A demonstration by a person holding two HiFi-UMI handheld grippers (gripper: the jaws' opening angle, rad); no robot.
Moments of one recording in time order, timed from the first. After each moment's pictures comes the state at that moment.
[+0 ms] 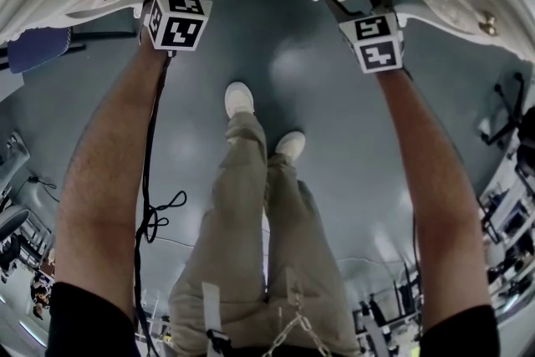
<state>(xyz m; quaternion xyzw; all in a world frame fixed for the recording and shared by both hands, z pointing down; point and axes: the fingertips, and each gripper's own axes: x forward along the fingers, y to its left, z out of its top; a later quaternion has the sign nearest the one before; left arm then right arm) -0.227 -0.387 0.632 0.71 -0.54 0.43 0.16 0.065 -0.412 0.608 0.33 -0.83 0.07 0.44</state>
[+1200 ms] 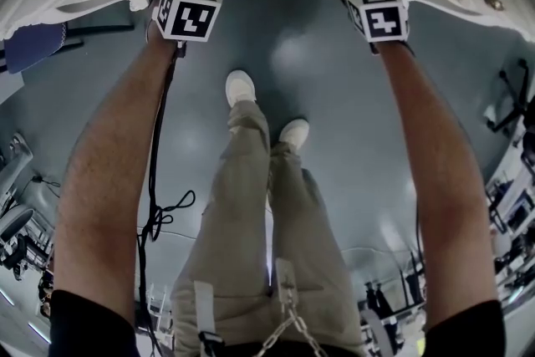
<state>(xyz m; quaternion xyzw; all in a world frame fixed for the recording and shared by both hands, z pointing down) -0.195 -0.356 0.648 0.69 -0.52 0.46 0.22 0.107 -0.422 0.642 0.38 -0.79 0.13 0.47</state>
